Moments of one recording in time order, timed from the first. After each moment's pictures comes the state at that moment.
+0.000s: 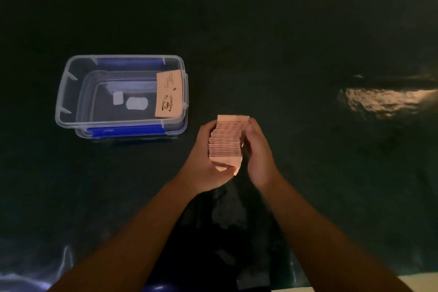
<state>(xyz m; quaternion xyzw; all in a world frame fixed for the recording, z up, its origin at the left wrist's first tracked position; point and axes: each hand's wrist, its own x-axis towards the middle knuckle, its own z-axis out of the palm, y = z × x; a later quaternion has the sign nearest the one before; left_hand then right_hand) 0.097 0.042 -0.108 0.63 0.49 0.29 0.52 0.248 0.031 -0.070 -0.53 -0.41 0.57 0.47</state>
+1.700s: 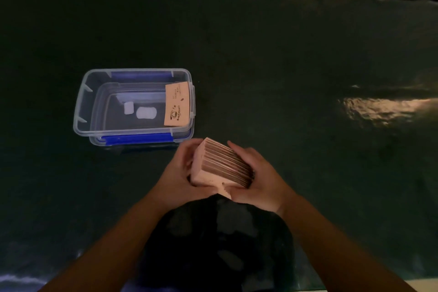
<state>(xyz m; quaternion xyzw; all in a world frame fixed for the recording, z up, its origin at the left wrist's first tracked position) 0.022 0.021 -0.076 0.66 0.48 0.23 0.53 0.275 -0.002 -0.064 -0.55 -0.63 0.50 0.20</state>
